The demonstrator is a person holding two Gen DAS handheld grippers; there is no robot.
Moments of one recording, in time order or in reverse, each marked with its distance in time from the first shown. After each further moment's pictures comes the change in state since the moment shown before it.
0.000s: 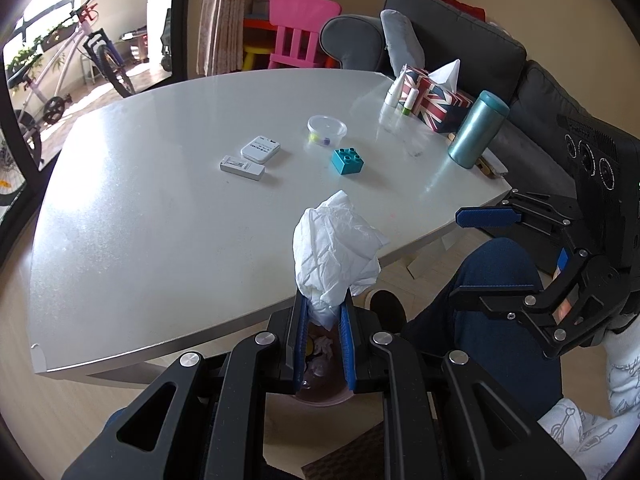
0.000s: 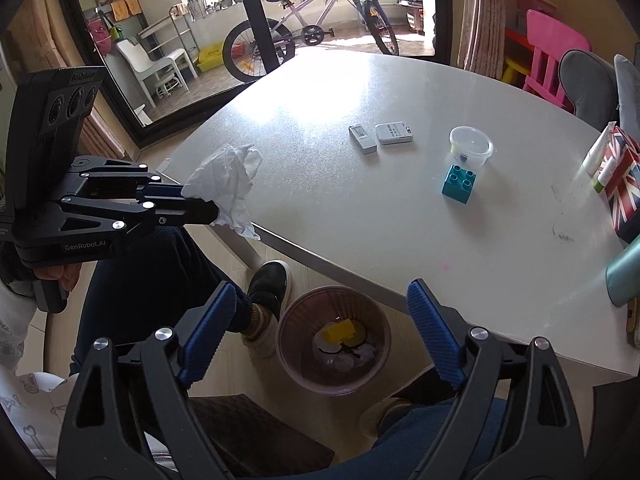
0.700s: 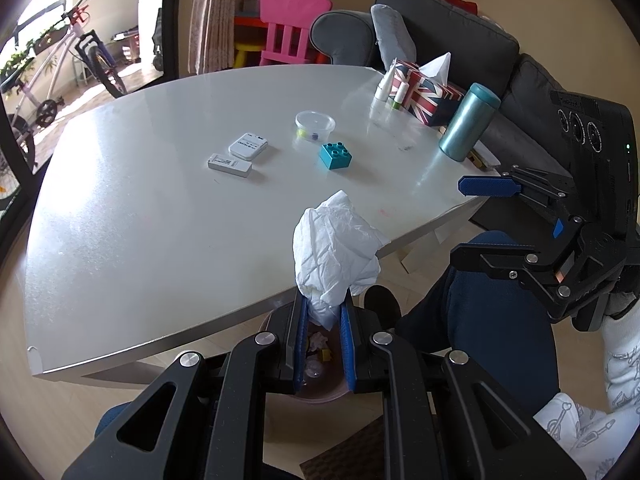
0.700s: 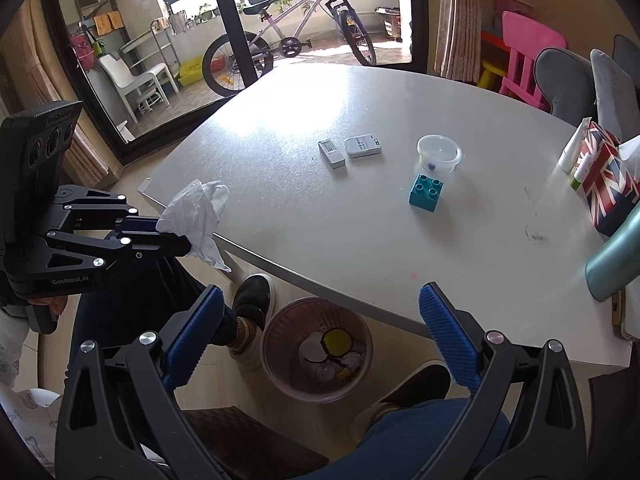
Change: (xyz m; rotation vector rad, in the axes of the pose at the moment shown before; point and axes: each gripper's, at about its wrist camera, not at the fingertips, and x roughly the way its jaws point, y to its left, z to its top) left arm 0.000 -0.005 -0.003 0.021 0.016 -0.020; right arm -0.014 -0.016 0.003 0.044 -0.041 -0.051
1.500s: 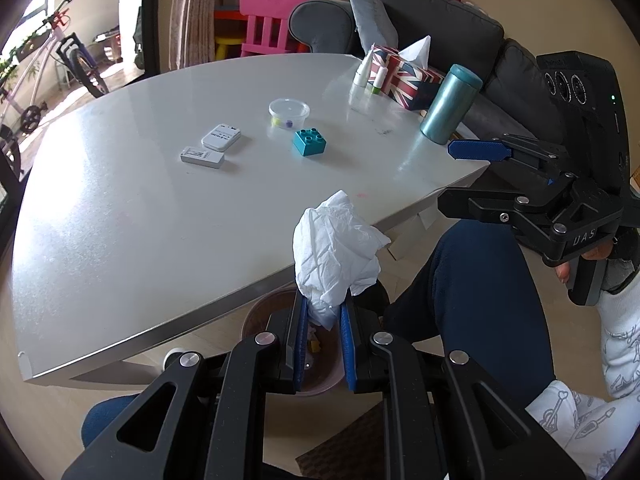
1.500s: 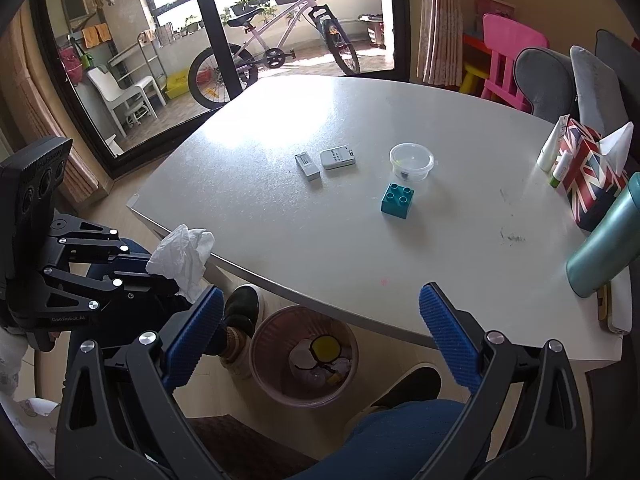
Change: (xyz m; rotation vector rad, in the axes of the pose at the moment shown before) left arm 0.008 -0.018 -0.003 0.043 0.035 -0.040; right arm -0.015 -0.016 0.003 0.037 -0.035 -0.038
